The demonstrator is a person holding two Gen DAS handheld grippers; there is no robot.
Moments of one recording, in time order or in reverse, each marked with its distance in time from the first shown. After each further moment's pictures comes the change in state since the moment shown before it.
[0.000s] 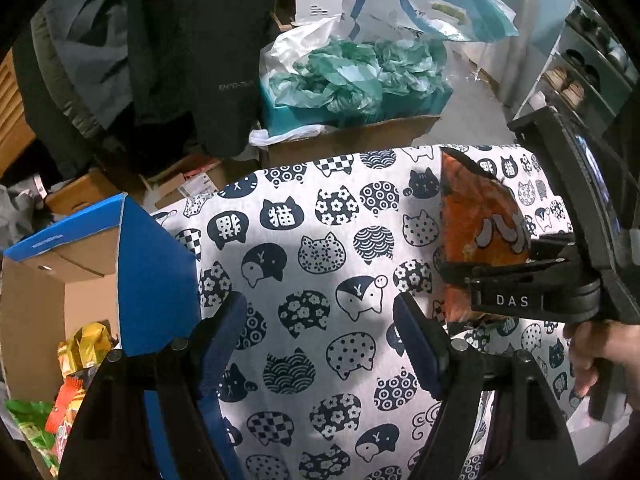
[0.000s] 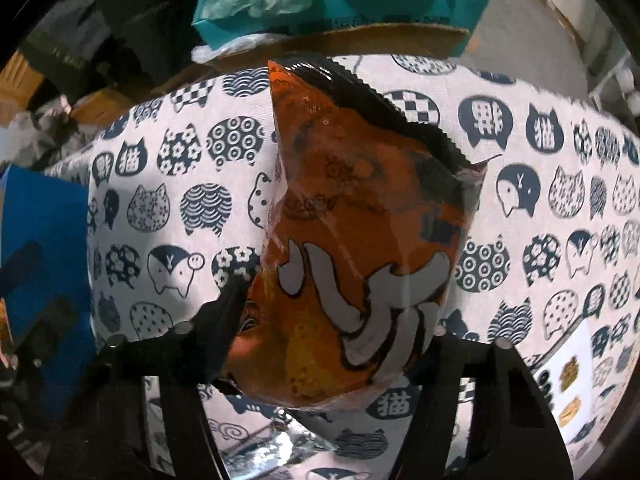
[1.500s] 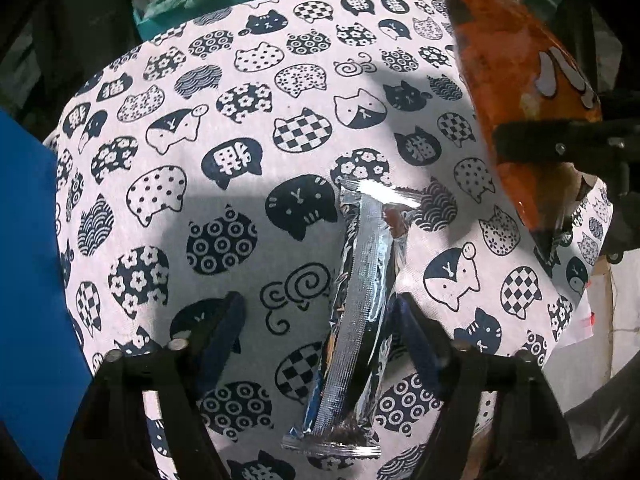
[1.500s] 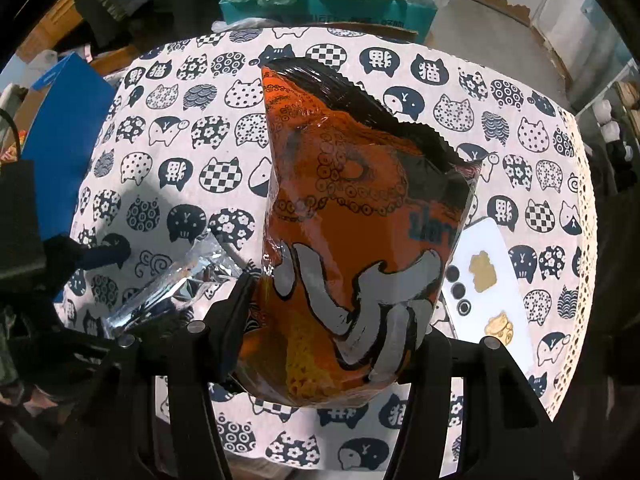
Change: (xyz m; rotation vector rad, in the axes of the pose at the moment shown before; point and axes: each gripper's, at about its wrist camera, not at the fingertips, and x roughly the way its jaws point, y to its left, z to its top) left arm 0.045 -0.116 -0.111 0.194 0.218 -0.120; right arm -0.075 -0.050 -0.117 -0.107 -0.041 -0.059
